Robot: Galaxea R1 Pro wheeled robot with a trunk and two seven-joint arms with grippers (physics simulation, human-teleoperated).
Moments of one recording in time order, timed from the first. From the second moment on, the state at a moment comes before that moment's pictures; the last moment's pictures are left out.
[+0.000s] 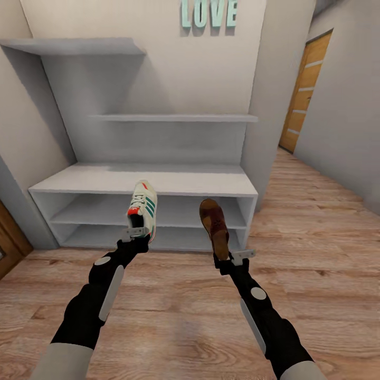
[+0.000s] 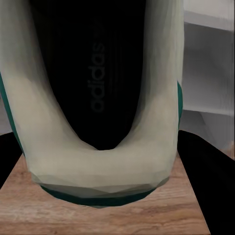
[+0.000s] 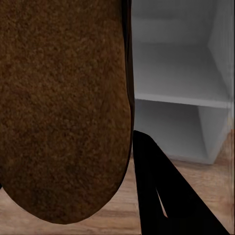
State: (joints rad) left arm -0.54 -0.05 -0.03 -1.32 0.15 0.48 0.00; right arm -0.46 0.06 0.16 -1.06 0.00 0.04 -0.01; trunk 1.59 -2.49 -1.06
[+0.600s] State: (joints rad) left arm -0.54 -0.05 -0.03 -1.32 0.15 0.48 0.00; right arm -0.46 0.06 0.16 -1.06 0.00 0.04 -0.01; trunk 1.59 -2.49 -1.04
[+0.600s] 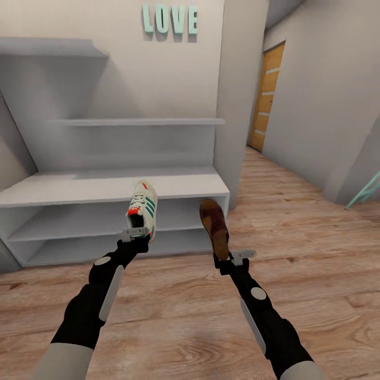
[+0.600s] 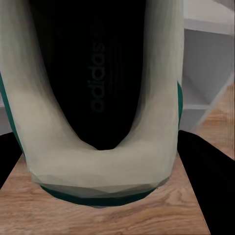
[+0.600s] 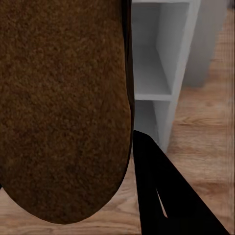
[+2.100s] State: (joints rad) left arm -0.54 -0.03 -0.03 -1.06 0.13 0.48 0.00; right arm -0.46 0.03 -0.41 -1.10 -0.07 0.32 0.00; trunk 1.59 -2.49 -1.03
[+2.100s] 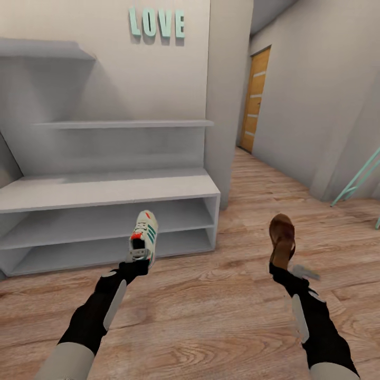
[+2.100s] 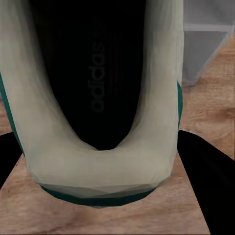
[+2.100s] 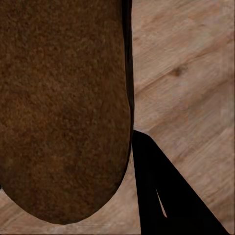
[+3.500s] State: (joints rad) left arm -0.64 -0.02 -0.03 -0.91 0.14 0.84 0.00; right arm -0.46 -0.64 -0.96 -1.10 -0.06 0.67 0.00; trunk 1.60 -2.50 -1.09
